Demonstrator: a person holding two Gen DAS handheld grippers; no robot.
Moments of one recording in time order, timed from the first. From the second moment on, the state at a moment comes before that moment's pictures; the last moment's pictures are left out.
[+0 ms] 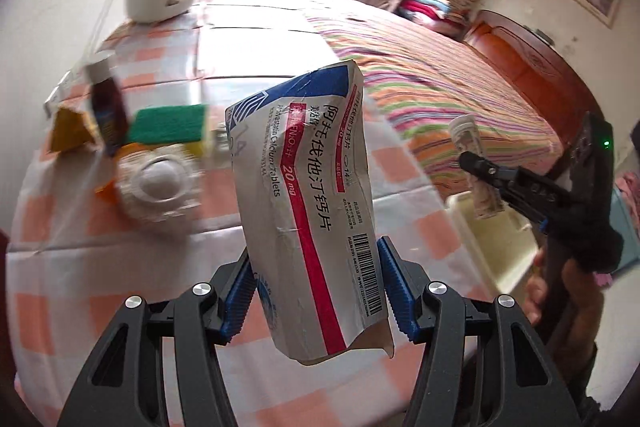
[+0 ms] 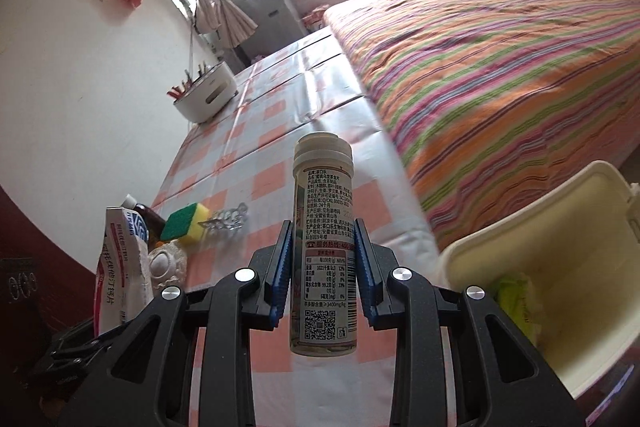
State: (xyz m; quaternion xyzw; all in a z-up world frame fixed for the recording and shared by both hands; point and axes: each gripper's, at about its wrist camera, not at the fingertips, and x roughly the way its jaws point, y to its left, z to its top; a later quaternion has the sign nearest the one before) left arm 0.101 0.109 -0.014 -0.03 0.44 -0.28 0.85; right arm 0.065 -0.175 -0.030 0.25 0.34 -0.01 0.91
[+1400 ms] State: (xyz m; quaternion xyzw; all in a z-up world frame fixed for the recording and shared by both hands) left arm 0.060 -0.115 -0.030 0.06 0.45 -0.41 0.79; right arm -0.041 -0.312 -0.028 0.35 0.21 -0.20 0.89
